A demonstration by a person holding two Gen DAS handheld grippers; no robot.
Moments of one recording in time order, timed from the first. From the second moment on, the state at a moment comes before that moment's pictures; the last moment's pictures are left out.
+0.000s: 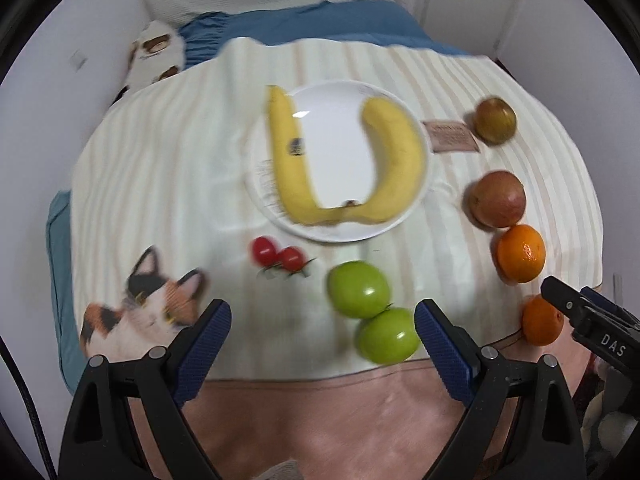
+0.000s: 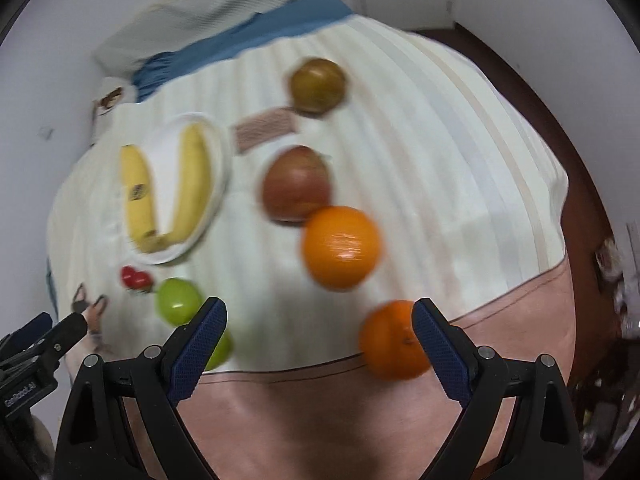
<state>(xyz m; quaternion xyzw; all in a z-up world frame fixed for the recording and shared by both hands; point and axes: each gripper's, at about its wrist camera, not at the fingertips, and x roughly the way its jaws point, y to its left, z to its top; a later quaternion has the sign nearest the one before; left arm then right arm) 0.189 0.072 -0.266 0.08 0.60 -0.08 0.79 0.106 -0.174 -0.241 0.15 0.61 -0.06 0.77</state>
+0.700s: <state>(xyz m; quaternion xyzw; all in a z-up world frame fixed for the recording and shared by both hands) 0.201 -0.027 -0.300 0.15 0.62 -0.14 0.76 0.135 -0.212 -0.283 0.14 0.62 -0.01 0.77</state>
